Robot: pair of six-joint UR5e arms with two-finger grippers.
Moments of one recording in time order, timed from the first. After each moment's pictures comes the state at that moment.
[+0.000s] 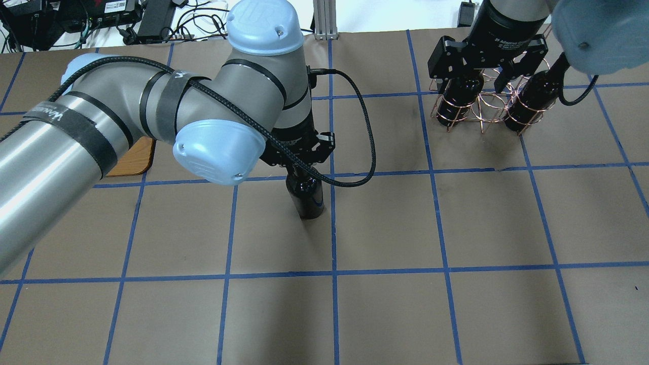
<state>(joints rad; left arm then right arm) -1.93 -1.74 -1.65 -1.34 1.57 -0.39 1.58 -1.51 1.51 -1.65 -1.56 0.03</state>
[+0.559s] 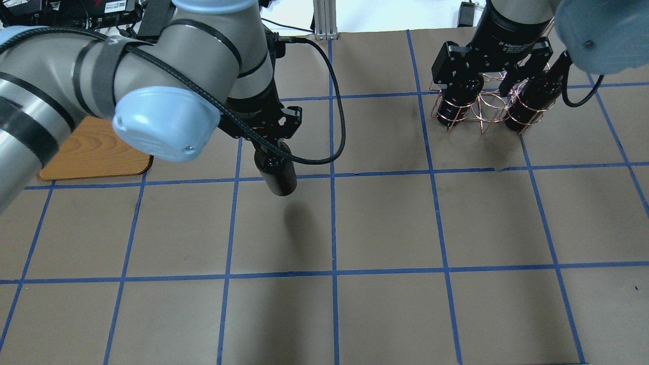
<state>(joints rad) -1.82 -1.67 -1.59 -1.40 1.62 -0.20 1.58 -1.52 1.51 -1.62 -1.57 0.01</state>
